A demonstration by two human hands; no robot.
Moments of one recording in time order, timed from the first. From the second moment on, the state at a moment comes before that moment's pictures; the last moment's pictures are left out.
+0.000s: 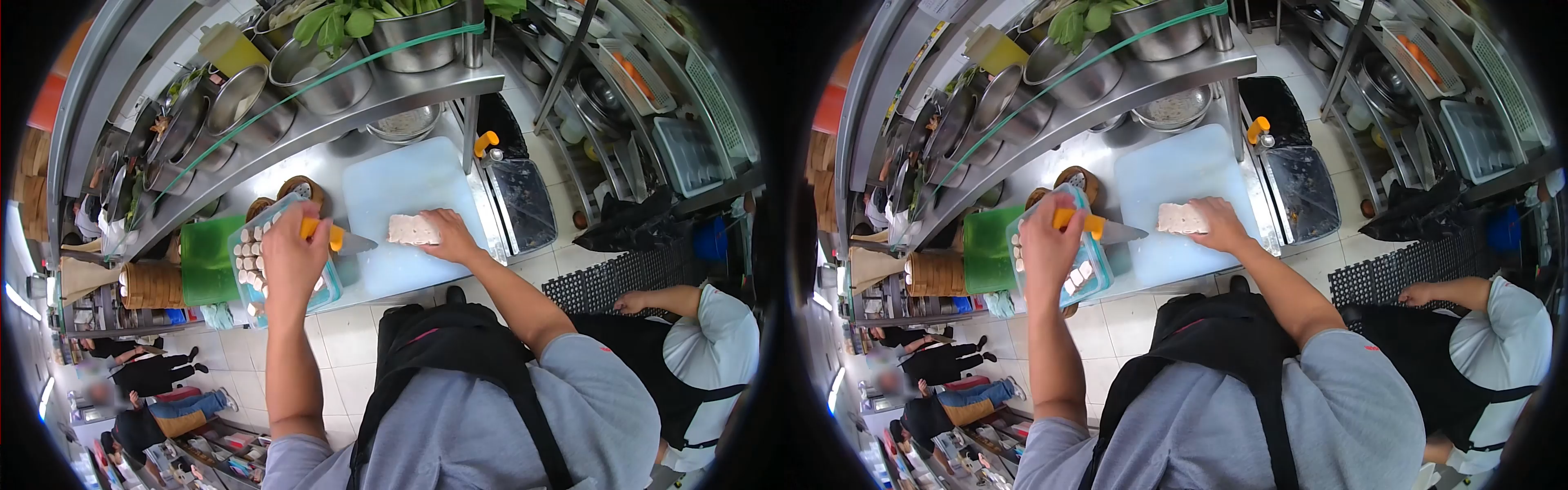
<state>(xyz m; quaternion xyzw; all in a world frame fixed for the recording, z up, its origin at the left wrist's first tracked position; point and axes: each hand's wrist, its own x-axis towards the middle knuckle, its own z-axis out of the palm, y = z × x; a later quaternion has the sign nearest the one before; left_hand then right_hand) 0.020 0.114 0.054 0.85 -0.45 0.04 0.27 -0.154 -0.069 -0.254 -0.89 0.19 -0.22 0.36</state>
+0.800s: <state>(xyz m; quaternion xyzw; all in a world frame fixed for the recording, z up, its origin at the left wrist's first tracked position) 0.013 0.066 0.007 0.47 -0.44 -0.13 0.75 -0.133 -0.053 -0.254 -0.89 0.23 -0.24 0.30</state>
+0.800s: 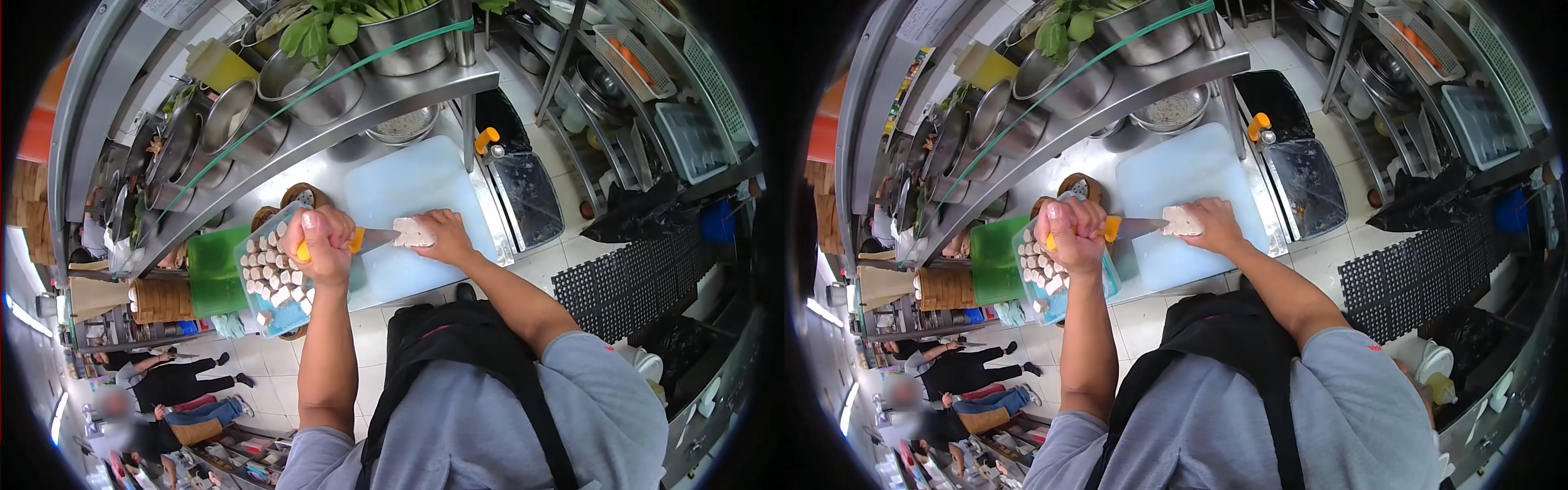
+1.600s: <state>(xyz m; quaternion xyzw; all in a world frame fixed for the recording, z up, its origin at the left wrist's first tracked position) 0.012 0.059 0.006 0.48 -0.42 -0.12 0.76 -0.133 -0.052 -0.252 -0.89 0.24 -0.23 0.31</state>
